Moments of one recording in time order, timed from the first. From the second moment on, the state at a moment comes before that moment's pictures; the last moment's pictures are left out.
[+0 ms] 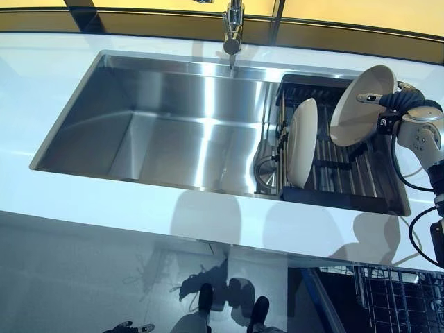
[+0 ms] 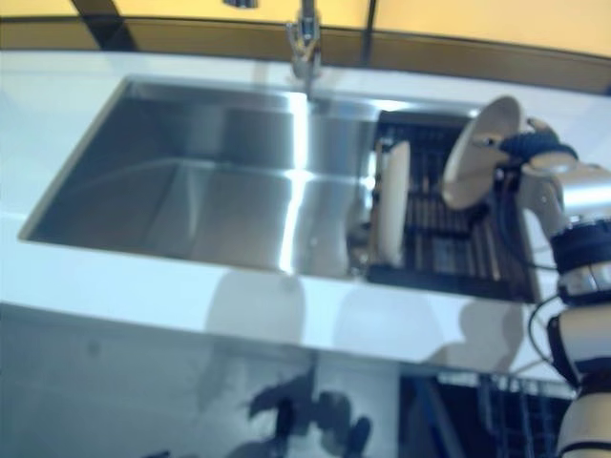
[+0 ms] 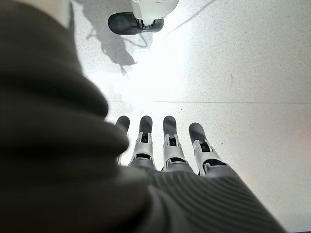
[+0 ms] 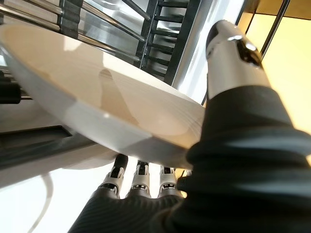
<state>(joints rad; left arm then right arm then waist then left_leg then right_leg) 0.00 0.40 -0.24 1.08 -0.19 0.14 0.02 -1.17 -0.95 0.37 0.68 0.68 0.60 -0.29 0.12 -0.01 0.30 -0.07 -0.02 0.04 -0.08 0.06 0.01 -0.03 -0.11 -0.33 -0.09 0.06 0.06</state>
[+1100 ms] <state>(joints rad) 0.03 0.38 -0.26 1.08 -0.23 0.12 0.03 -1.25 -0.96 0.48 0.81 0.41 0.67 -0.19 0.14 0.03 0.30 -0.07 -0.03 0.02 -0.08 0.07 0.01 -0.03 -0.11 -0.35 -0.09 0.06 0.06</state>
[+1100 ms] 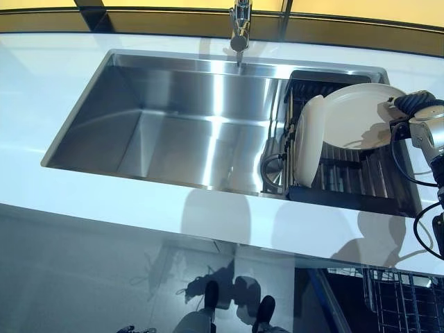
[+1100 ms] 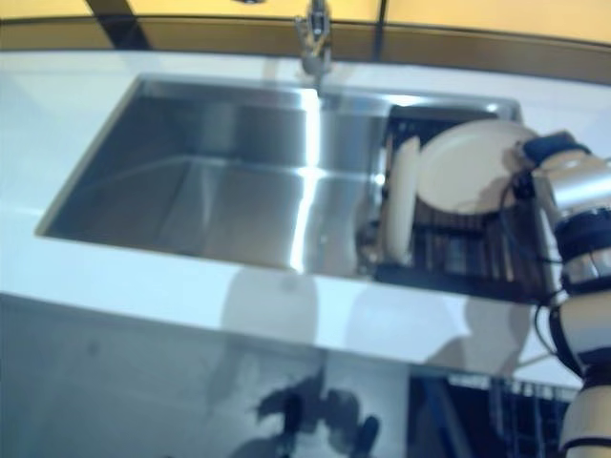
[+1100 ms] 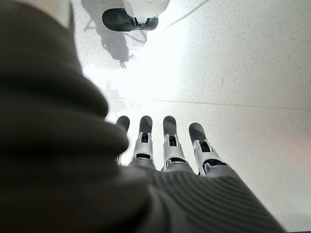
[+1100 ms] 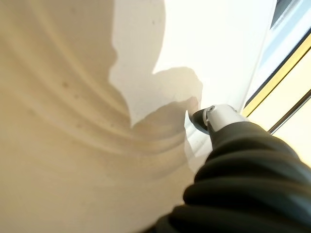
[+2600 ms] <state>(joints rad) 0.08 0.43 -0.26 1.00 -0.09 0.20 -0.01 -1.02 -1.40 0.53 0.34 -0.67 0.51 -0.20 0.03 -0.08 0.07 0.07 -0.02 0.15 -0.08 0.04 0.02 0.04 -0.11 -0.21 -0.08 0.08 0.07</state>
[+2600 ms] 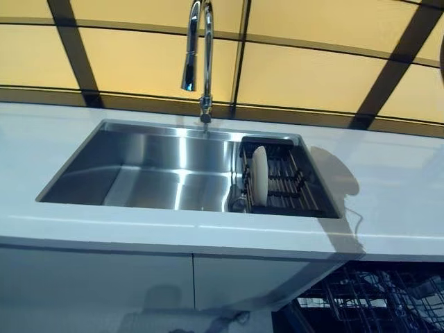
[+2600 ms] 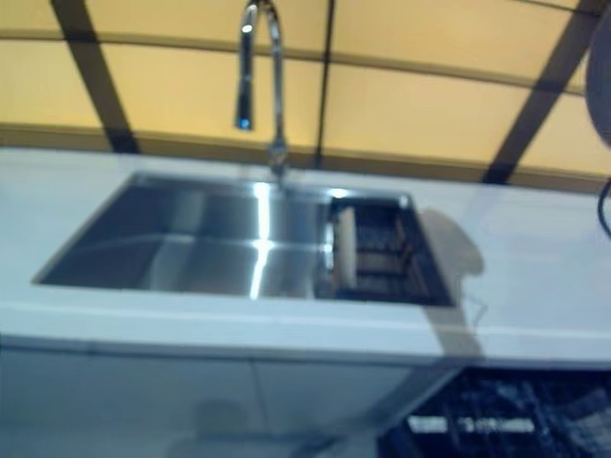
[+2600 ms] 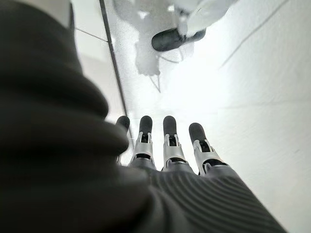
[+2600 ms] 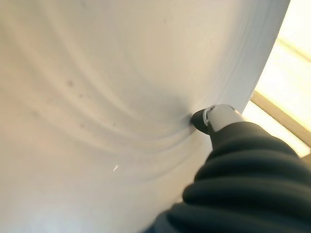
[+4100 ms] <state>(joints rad) -0.08 0.37 -0.13 1.08 -0.16 0.13 0.09 -0.33 -1.16 0.12 0.13 -0.86 0.31 -0.08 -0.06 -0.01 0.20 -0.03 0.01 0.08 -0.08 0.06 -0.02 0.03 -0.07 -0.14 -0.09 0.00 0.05</state>
